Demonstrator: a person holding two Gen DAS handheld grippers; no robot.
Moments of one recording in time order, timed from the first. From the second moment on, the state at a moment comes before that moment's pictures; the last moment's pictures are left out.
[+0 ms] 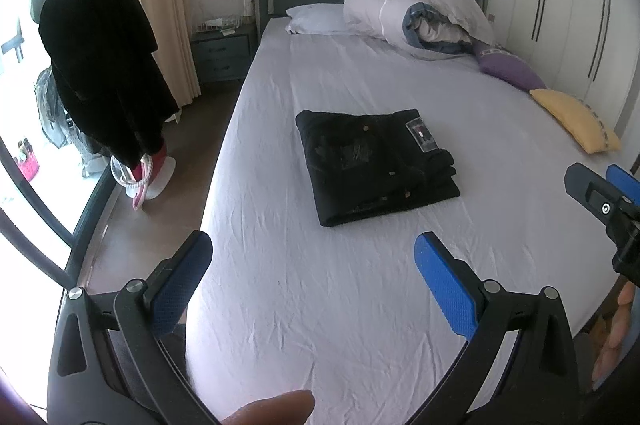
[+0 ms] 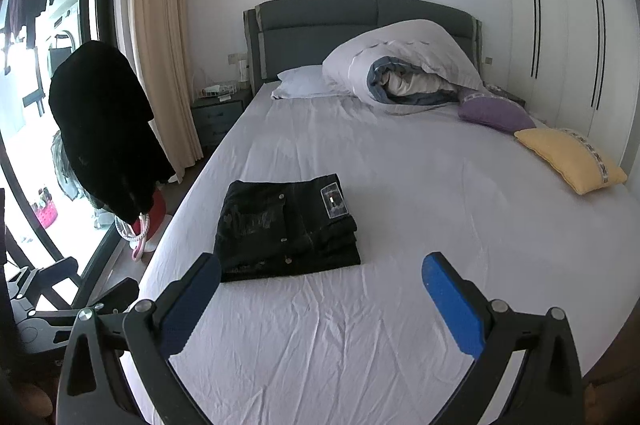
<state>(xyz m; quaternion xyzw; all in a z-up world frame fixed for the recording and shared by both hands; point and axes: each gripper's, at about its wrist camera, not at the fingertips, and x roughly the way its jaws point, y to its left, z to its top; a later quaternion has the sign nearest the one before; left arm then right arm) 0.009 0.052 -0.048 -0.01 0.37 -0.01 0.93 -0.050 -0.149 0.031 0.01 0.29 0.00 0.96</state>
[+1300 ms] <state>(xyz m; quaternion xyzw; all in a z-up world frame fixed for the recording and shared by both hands) 0.020 0.045 -0.071 -0.01 0.39 0.00 0.92 -0.049 -0.139 0.016 0.00 0.31 0.01 0.95</state>
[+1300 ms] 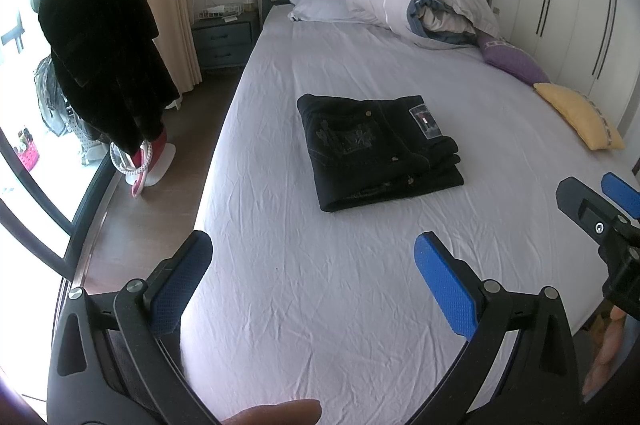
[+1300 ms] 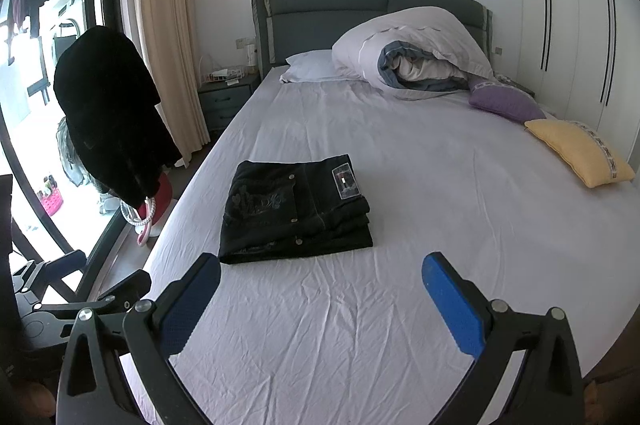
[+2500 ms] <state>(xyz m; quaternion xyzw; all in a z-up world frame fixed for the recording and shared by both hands) 0.018 0.046 -0.078 -0.02 0.39 0.00 0.92 -0.054 -0.138 0.005 0.00 0.32 0.01 0.95</state>
